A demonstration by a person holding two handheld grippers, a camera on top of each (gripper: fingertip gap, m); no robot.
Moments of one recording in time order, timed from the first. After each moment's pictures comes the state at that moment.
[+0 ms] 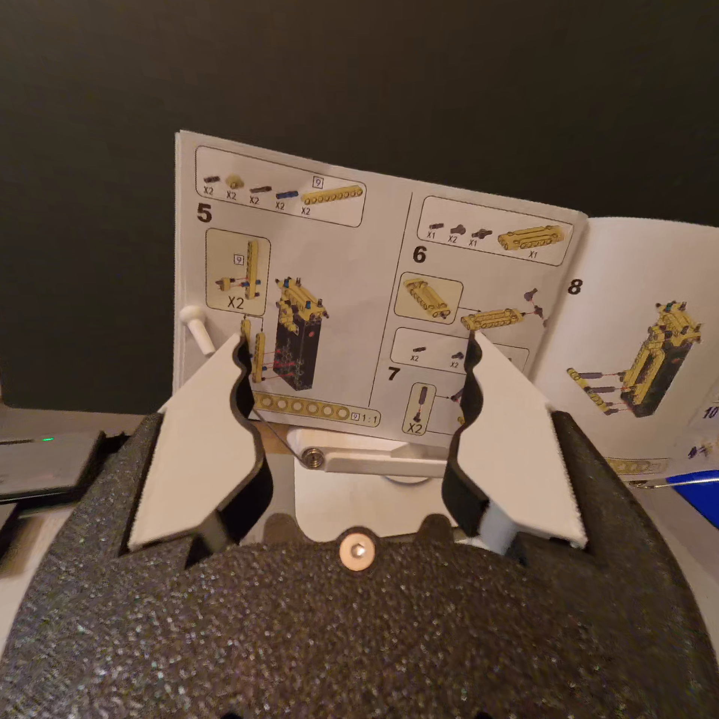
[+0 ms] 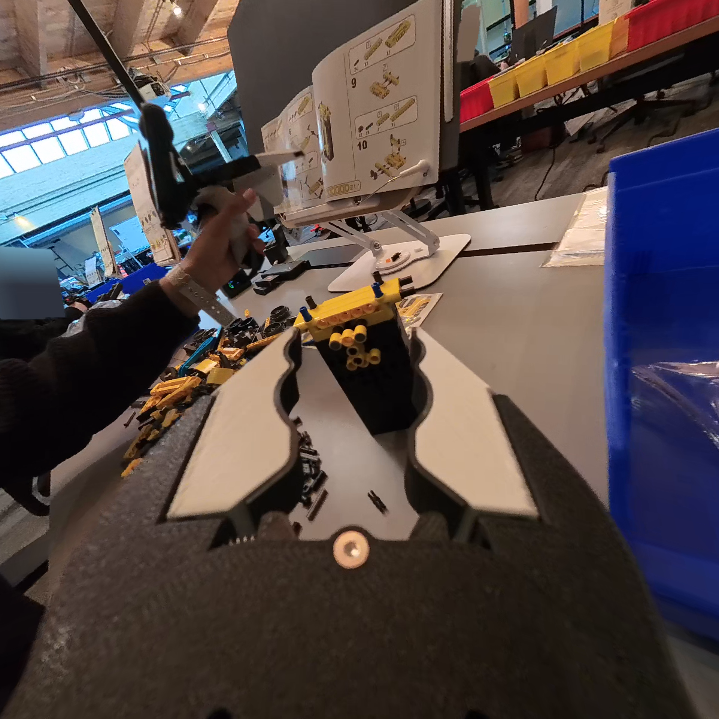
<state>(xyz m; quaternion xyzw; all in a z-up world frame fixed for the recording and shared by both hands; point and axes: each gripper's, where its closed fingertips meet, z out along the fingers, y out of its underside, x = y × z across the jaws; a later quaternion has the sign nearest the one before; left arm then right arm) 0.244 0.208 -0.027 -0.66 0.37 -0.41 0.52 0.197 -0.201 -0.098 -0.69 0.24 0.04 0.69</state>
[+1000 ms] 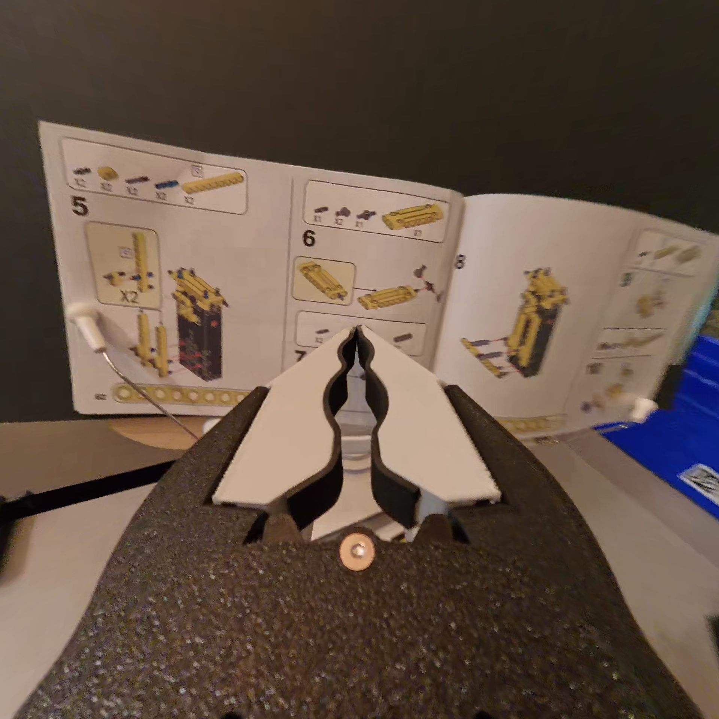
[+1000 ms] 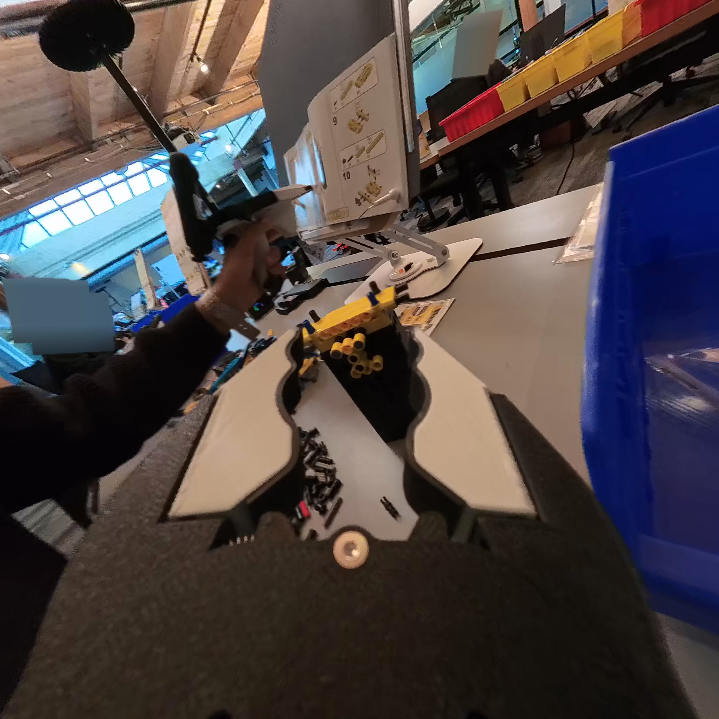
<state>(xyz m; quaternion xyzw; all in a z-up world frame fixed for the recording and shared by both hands) 0.253 0.167 -0.023 -0.60 0.45 -0.47 0.47 0.201 -0.207 -0.092 -0.66 0.26 0.08 0.70</state>
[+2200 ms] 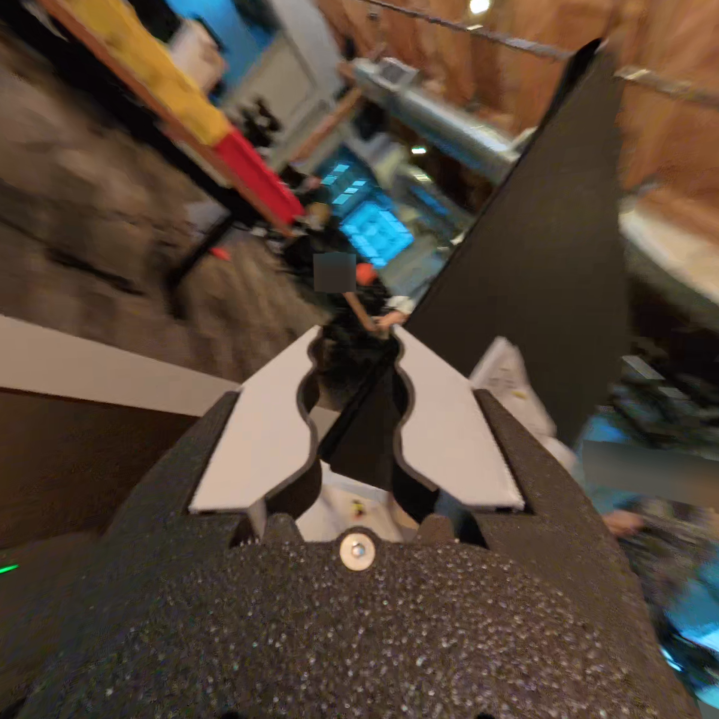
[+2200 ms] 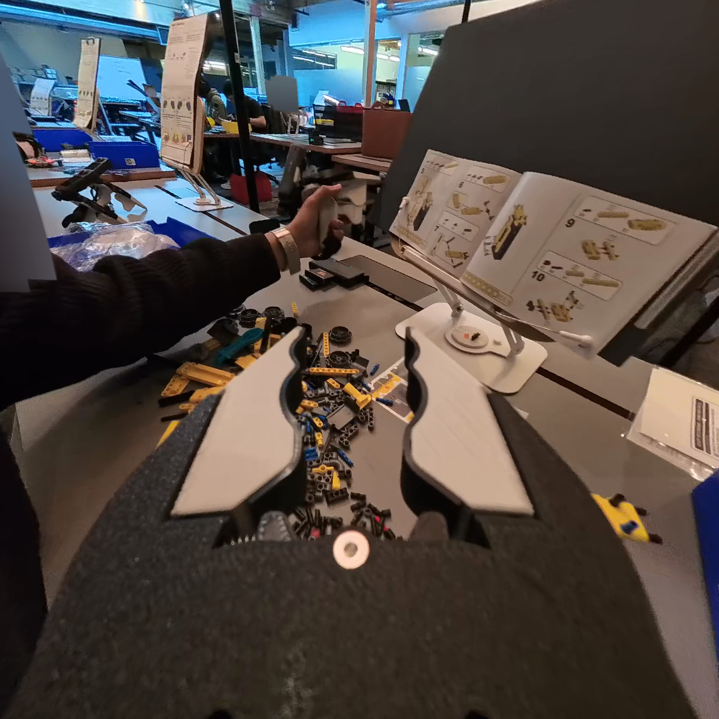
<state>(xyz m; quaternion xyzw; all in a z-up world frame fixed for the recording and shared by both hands) 0.220 0.400 -0.024 -0.60 0.22 -0.73 0.24 0.067 -0.087 -0.001 -0.74 0.06 -0.09 0.66</state>
